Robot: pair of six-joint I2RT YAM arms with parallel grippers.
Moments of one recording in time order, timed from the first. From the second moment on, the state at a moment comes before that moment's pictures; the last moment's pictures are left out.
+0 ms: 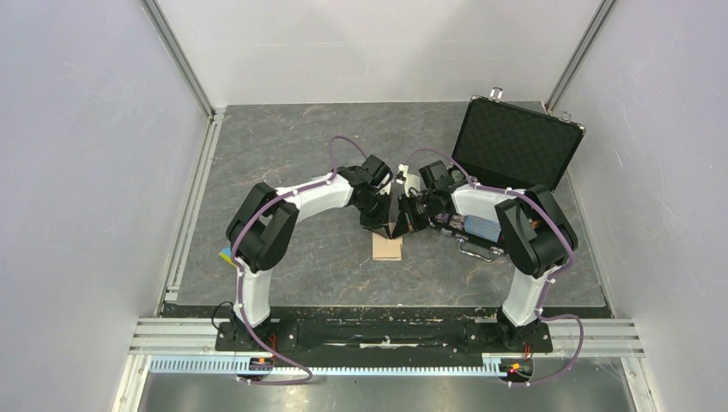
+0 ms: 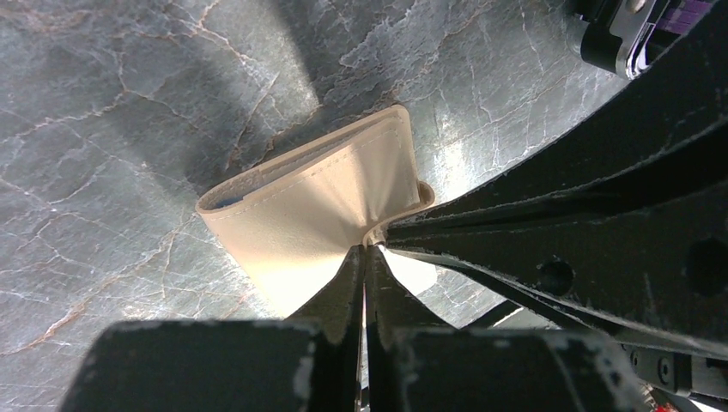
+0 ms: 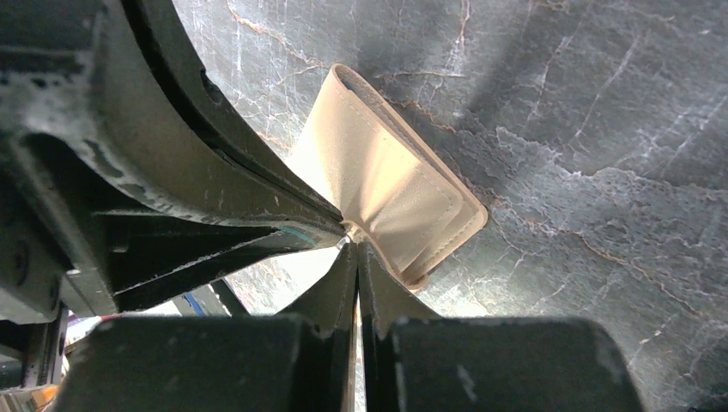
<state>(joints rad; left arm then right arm) -0.71 1.99 1.38 -0.59 0.33 -0.54 0.46 1.83 1.01 -0.25 -0.68 0.21</state>
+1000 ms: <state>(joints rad) -0.70 2.04 1.46 -0.70 0.28 -0.54 0.48 1.86 1.08 -0.35 -0.62 0.20</state>
